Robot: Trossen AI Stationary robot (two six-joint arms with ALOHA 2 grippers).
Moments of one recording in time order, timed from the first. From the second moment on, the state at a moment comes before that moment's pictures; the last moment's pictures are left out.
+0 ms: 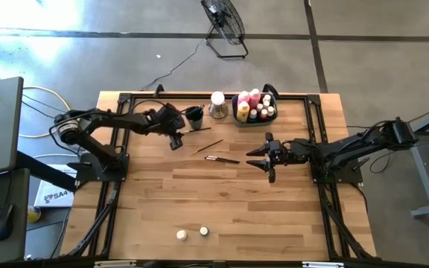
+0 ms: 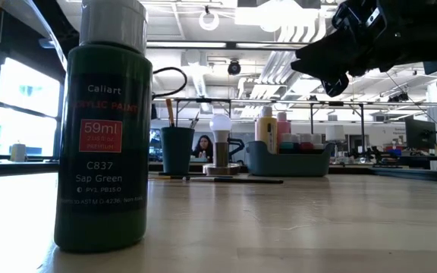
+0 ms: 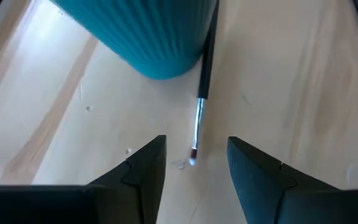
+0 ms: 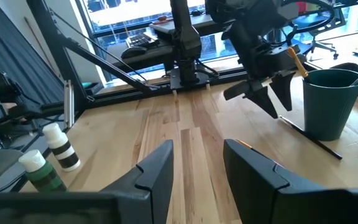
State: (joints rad) left arm 0.57 1.48 0.61 -0.02 0.01 0.24; right arm 0.06 1.10 0.28 0.72 0.05 0.21
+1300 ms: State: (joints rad) left arm 0.69 1.54 0.61 -0.03 0.27 0.21; right arm 0.06 1.10 0.28 0.72 0.05 0.20
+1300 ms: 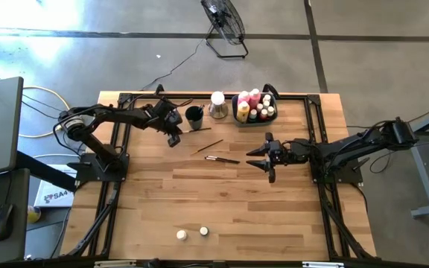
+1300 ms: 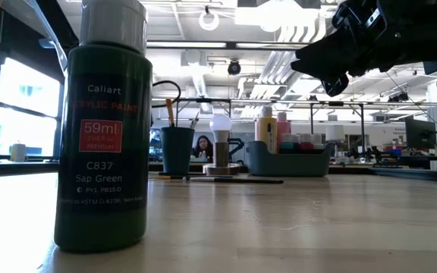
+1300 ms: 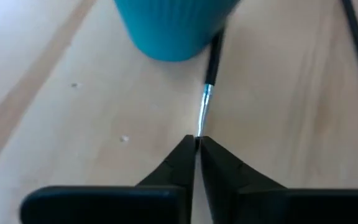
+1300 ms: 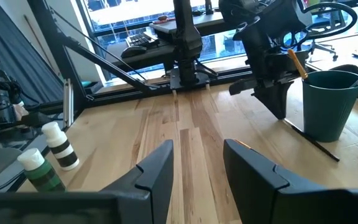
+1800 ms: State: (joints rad) left arm 0.65 1.54 0.61 -0.20 0.40 0.26; right arm 0.06 1.10 0.28 0.72 0.05 0.21
